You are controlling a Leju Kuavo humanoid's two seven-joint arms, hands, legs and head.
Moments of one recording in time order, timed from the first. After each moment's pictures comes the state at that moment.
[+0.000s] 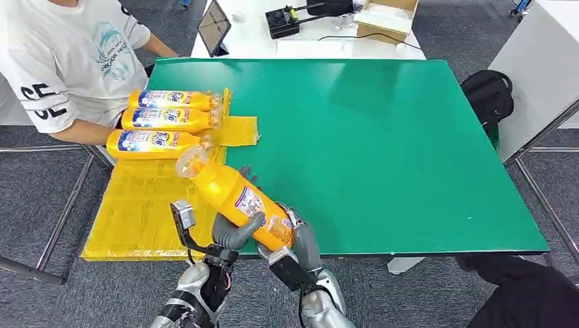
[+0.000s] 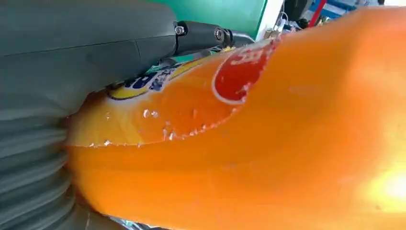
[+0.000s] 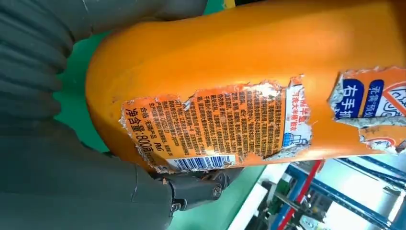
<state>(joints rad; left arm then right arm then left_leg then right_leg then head) -0.26 -0.33 -0.25 -0.91 0.19 -0.34 -0.65 -0.19 0.34 0.23 -0.77 0.42 -0.37 -0.66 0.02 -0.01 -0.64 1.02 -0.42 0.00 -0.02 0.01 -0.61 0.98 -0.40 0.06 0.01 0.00</state>
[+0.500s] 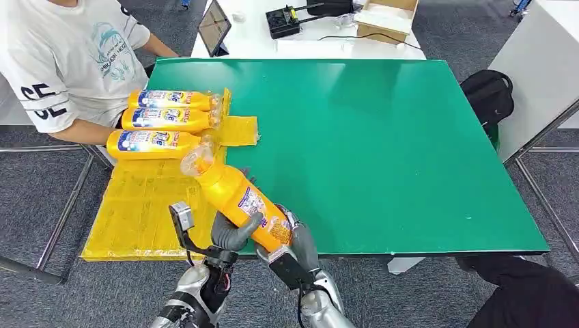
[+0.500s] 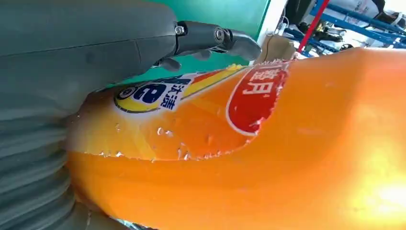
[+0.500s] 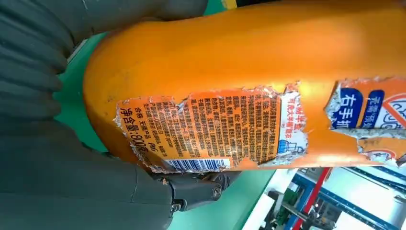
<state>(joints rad) -0.26 -0.33 -0.25 -0.90 0.20 -0.34 -0.66 -0.21 0.34 0.25 -0.73 0.39 -0.36 -0.66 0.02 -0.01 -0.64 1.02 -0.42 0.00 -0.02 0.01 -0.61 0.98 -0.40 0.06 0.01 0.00</state>
